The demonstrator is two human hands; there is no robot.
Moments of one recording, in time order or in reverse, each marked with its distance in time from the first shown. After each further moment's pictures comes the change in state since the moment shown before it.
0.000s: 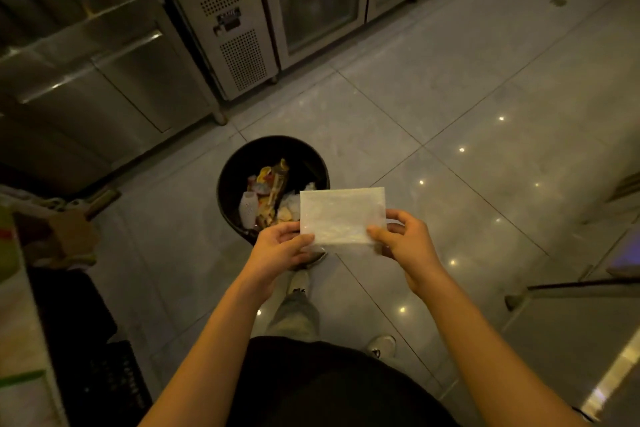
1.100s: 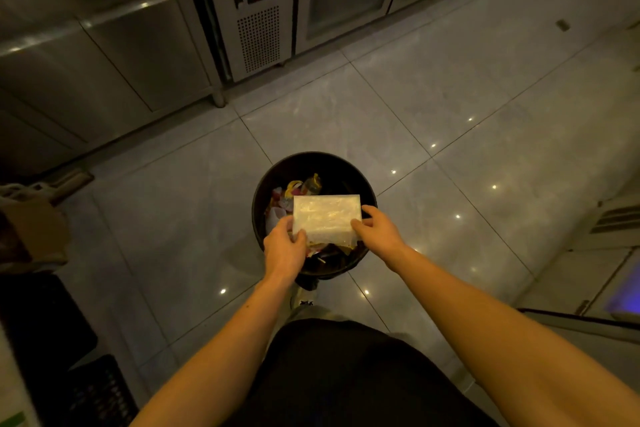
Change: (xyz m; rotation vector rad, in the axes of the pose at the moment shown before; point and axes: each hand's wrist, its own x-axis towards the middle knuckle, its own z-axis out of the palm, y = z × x) left_hand 0.171 0.024 -0.162 0.372 0.214 0.107; right_hand 0.174 -0.018 0.217 -0.626 -0.055 0.168
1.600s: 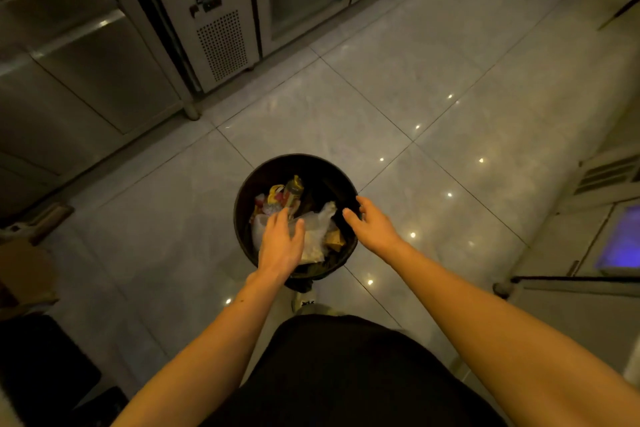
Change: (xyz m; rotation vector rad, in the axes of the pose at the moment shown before) left_hand 0.025 0.011 0.021 0.371 -0.165 0.145; right_hand -0.002 0.013 -0.022 0.007 0.075 -0.077
